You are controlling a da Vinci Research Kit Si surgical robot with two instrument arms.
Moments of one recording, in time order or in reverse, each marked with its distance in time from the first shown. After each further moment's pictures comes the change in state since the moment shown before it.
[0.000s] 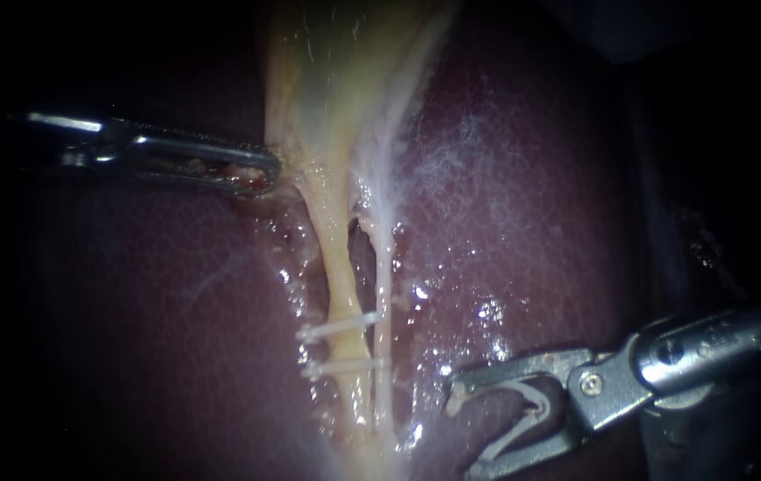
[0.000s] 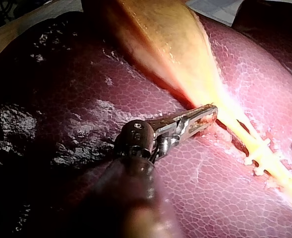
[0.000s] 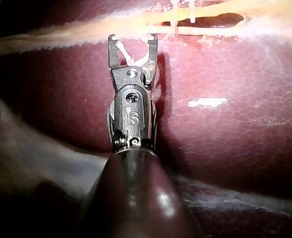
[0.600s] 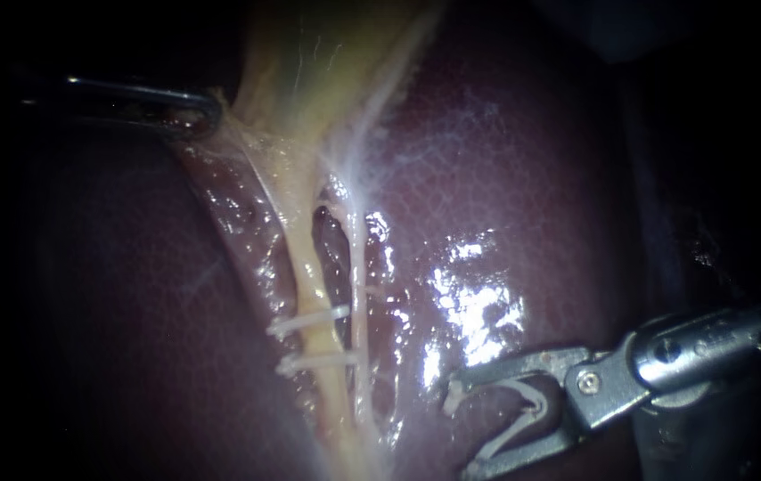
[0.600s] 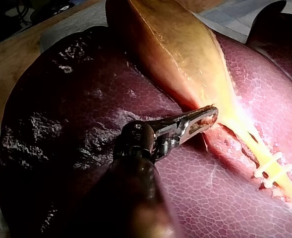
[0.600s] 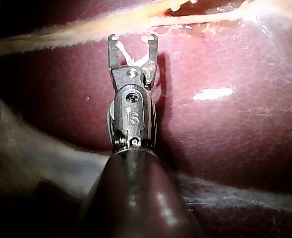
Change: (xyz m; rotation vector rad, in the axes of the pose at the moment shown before) right arm 0.000 0.000 0.000 0.000 0.000 0.001; left arm -0.005 0.001 -0.008 -0.035 -0.023 -0.039
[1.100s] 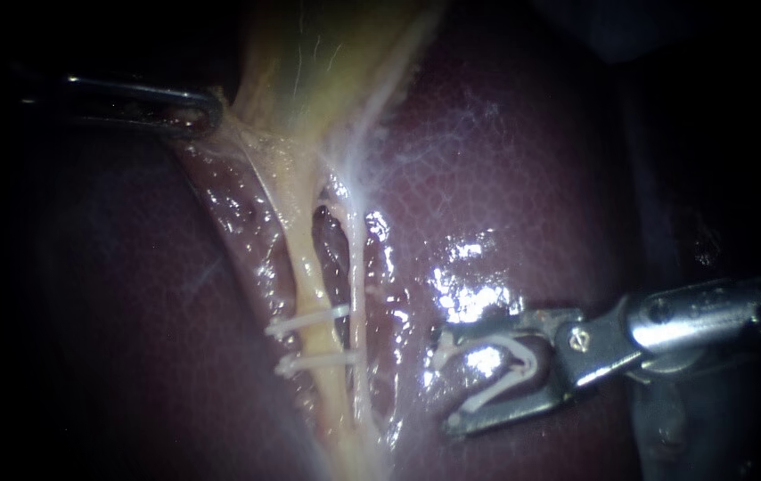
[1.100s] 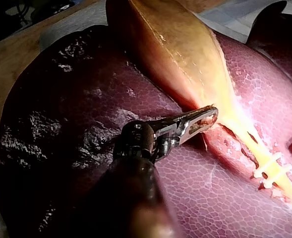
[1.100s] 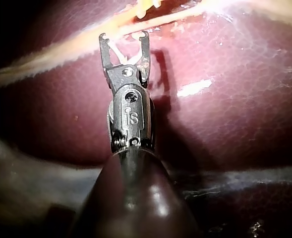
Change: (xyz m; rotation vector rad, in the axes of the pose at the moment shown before) right arm 0.003 0.004 -0.001 -0.008 0.075 0.140; left arm 0.000 0.000 0.001 -0.005 -0.003 0.001
